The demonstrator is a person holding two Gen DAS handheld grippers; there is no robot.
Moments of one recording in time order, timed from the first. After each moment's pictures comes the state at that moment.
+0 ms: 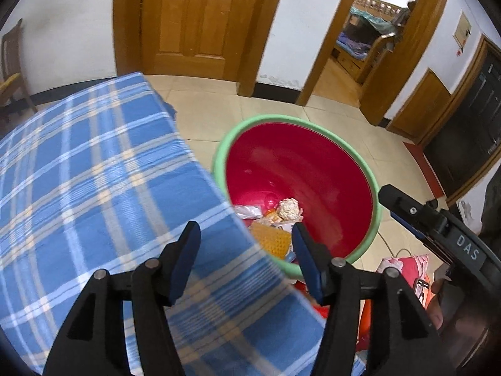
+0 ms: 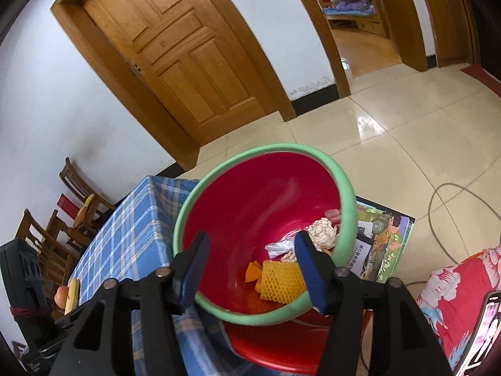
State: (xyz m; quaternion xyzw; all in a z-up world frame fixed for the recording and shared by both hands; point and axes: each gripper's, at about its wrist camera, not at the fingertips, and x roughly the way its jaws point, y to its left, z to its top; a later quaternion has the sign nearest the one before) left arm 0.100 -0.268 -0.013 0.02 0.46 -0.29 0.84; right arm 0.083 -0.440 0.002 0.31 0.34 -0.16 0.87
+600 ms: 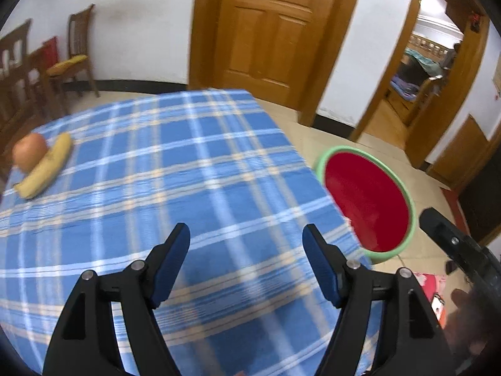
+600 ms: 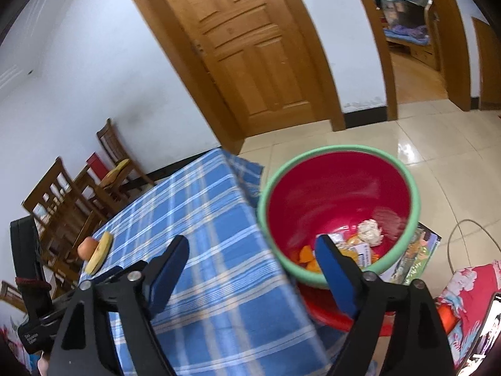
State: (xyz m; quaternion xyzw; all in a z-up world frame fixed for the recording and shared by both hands) left arm 0.071 -0.137 0.021 -0.02 0.42 -0.16 0.89; right arm 0.079 -0.336 0.043 0.23 0.34 -0.06 0.91
